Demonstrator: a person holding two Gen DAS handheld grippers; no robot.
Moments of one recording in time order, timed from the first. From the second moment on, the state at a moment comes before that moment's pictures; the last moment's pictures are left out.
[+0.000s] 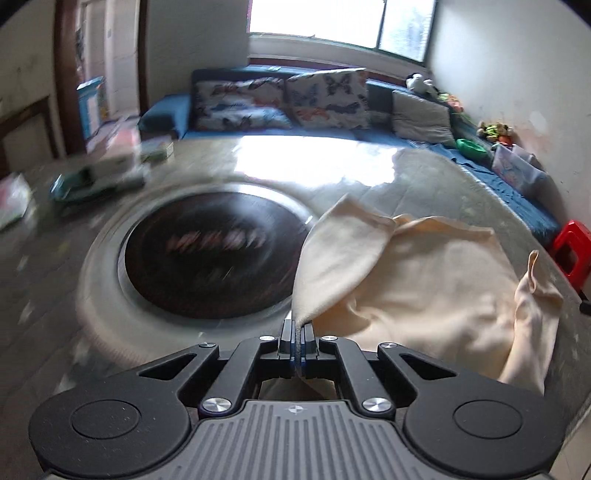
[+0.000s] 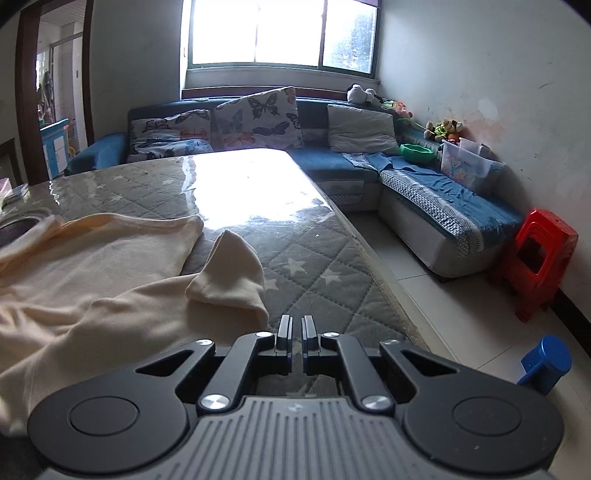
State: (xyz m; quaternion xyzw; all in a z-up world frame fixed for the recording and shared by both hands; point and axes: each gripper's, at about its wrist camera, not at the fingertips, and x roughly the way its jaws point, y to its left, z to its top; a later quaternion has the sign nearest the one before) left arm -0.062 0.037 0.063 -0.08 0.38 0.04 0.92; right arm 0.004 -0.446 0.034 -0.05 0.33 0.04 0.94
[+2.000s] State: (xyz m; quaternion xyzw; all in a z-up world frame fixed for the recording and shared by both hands) left arm -0.028 0.102 0.057 -0.04 0.31 0.20 0.93; right arm 0.072 -0.316 0.039 -0.12 0.35 0.24 0.90
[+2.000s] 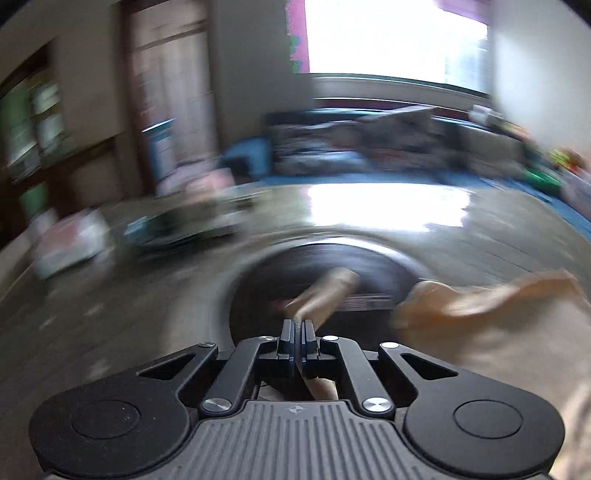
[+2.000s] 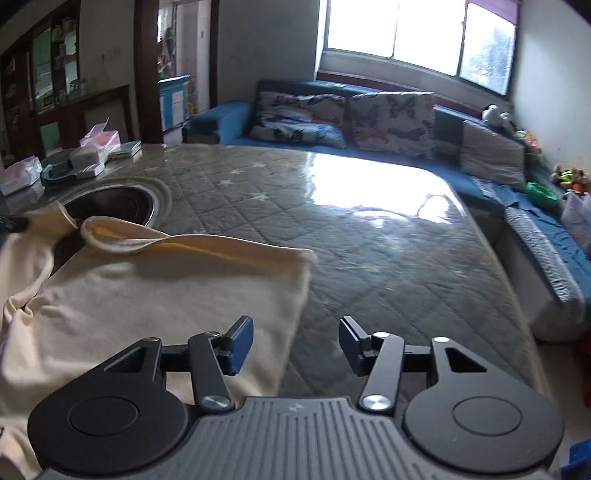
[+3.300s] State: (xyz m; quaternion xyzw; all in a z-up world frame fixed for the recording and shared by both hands) left arm 0.148 0.047 0.033 0.03 0.36 0.05 0.93; right arm 0.193 -0.259 0.006 -0.13 0.37 0.21 0.89
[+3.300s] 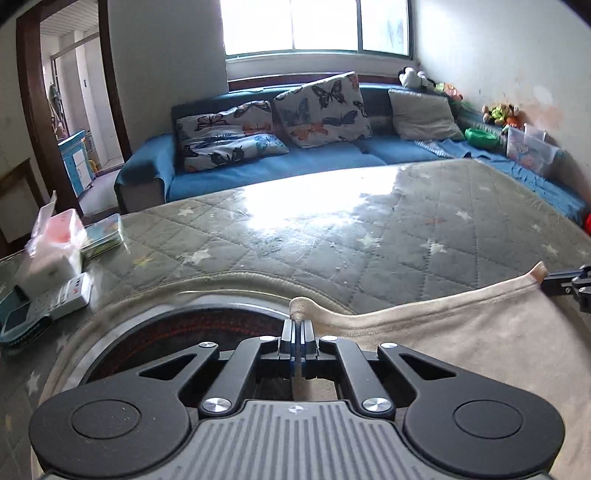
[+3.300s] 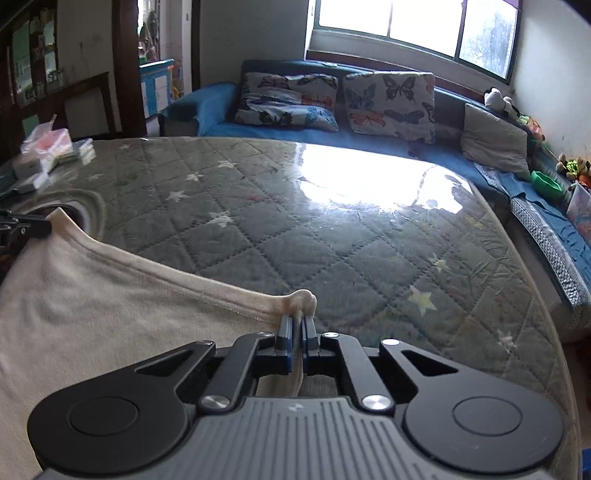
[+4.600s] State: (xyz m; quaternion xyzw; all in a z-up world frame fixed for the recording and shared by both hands) left arm -0.039 -0.079 0.027 0.12 0.34 -0.13 0.92; right arm -0.045 -0.373 0.022 -0.19 0.35 0.27 0.88
